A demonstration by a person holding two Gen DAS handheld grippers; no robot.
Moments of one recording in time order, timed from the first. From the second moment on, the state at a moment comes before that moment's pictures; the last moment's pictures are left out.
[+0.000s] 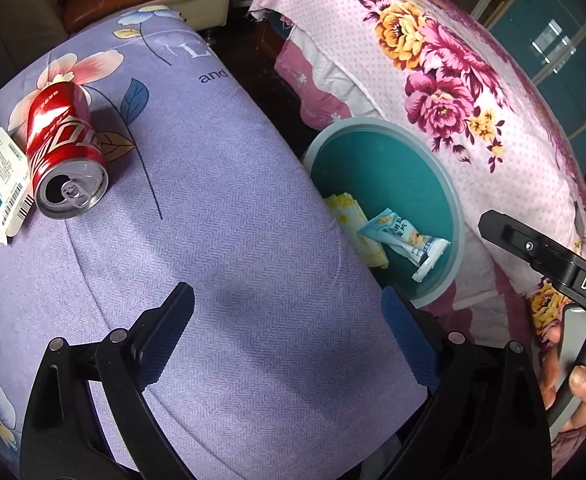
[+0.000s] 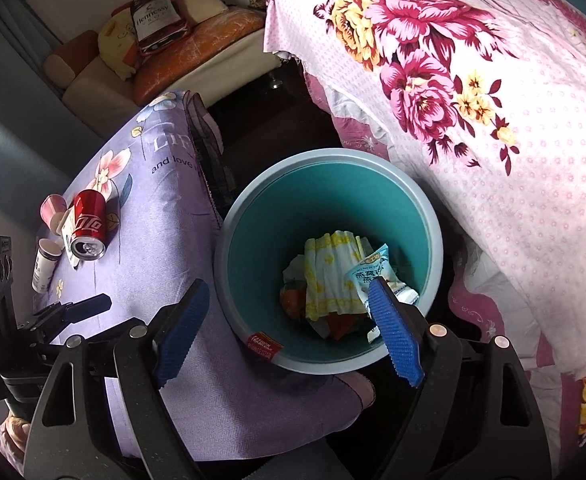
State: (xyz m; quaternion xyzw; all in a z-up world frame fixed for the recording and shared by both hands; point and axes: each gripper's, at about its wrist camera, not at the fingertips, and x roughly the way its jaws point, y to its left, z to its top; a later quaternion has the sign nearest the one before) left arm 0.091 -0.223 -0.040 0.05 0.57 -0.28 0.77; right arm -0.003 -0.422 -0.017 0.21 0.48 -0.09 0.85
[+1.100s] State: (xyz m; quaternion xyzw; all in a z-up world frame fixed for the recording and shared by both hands) left arm 0.144 0.017 -0.013 0.02 0.52 -0.16 0.84; right arm 0.144 -0.223 0.010 0.02 0.57 0.05 0.82
